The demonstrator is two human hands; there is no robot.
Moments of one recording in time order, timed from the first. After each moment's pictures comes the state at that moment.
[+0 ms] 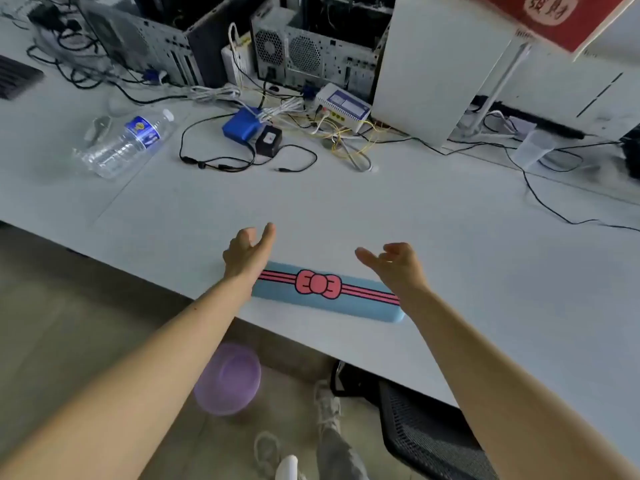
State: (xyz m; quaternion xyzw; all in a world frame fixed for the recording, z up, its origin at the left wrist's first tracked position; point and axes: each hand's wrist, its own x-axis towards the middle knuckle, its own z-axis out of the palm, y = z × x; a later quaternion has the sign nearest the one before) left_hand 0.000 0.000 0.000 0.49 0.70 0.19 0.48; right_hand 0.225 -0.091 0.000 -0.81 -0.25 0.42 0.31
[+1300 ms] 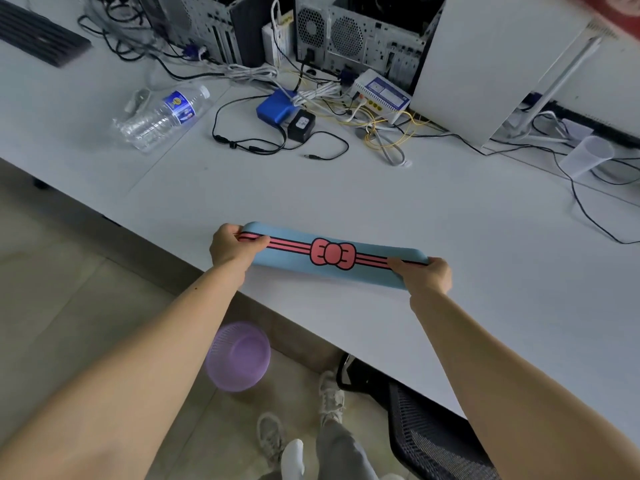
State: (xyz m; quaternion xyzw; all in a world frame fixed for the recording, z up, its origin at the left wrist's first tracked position) left_hand -0.050 0.010 -0.020 0.40 0.77 0.27 0.42; right_hand 0.224 -0.081 -0.018 -0.86 -0.11 0.37 0.34
